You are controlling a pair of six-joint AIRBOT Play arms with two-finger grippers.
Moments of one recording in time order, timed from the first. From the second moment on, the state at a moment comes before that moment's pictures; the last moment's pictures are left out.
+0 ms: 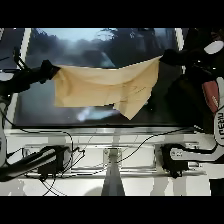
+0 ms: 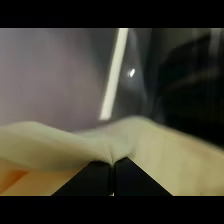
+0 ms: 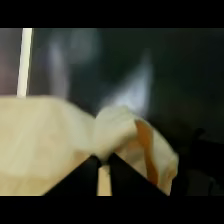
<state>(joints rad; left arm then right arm) 0.25 -1.27 0.88 0.40 -0.74 -1.12 -0.12 -1.46 1.34 -0.90 0.96 1.24</state>
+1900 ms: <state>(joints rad) 0.69 -1.29 0.87 0.94 -1.29 -0.92 -0.13 -1.51 0.89 -0.74 0.84 1.08</state>
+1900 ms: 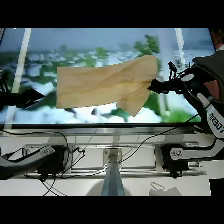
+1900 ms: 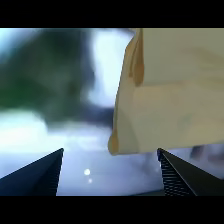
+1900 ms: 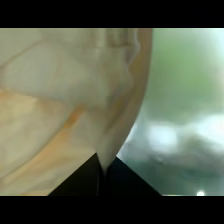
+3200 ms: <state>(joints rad) 0.47 -1.47 0.79 0.88 -1.19 -0.83 -0.12 -1.46 0.90 -0.73 0.87 1.08</state>
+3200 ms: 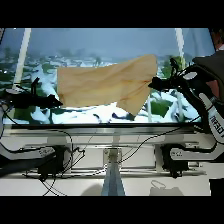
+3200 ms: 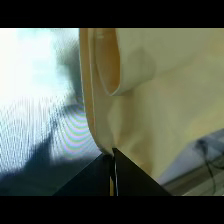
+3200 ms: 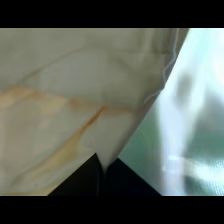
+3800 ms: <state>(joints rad) 0.51 -1.17 1.37 0.36 -1.27 -0.78 -0.12 -0.92 1.26 -0.85 0.85 1.08</state>
